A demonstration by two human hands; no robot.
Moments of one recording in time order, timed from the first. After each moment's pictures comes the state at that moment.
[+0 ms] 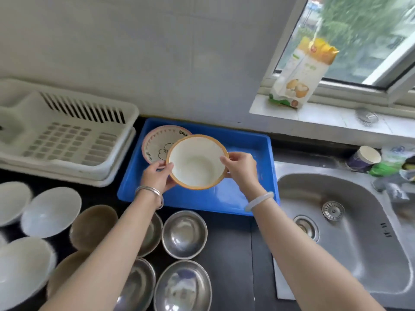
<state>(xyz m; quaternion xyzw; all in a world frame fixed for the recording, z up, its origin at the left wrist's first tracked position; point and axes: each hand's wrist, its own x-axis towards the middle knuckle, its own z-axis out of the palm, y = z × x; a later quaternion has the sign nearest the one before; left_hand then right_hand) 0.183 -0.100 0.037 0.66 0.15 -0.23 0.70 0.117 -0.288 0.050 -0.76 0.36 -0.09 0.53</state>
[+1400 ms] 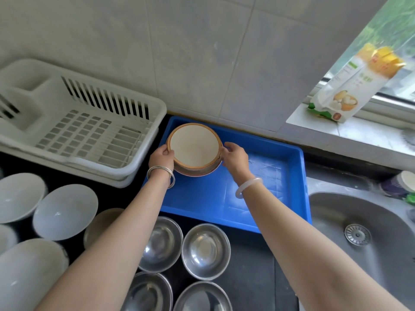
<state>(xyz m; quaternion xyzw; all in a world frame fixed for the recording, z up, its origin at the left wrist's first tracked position) 0.294 -0.083 -0.031 0.73 0.17 -0.15 0.64 0.237 -0.252 -0.004 -0.78 0.35 -0.03 0.51</state>
